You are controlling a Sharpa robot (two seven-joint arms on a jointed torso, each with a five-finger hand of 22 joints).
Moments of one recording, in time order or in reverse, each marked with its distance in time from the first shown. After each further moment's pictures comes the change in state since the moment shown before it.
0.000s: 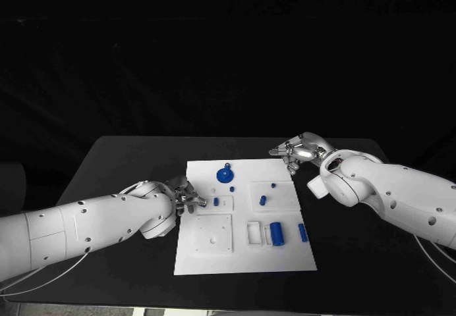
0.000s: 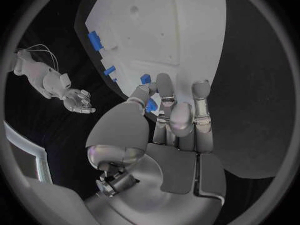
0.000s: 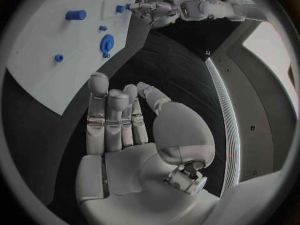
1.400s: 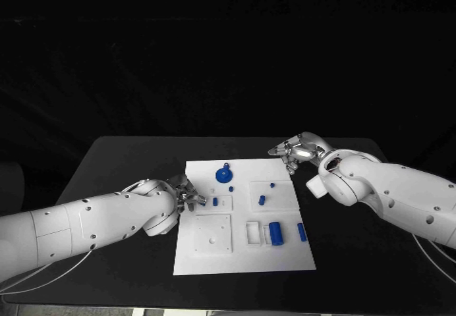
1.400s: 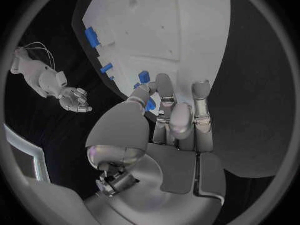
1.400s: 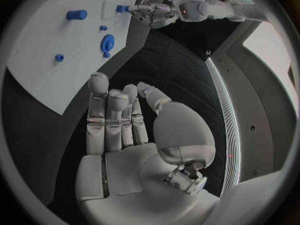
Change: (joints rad) left arm 0.001 0.032 0.003 -0.038 0.010 0.004 -0.021; left_hand 0.012 0.000 -0.008 0.003 -0.010 0.000 0.000 0.003 0.009 0.000 0.000 0.014 0.003 0.013 0.001 0.007 0.028 0.000 0.003 0.003 0.008 0.000; right arm 0.000 0.001 0.000 -0.004 0.000 0.001 0.000; right_hand -0.005 -0.005 0.007 0.007 0.007 0.000 0.000 0.000 -0.001 0.000 0.000 0.000 0.002 0.000 0.000 0.000 0.000 0.000 0.000 0.000 0.000 0.000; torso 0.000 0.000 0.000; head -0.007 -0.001
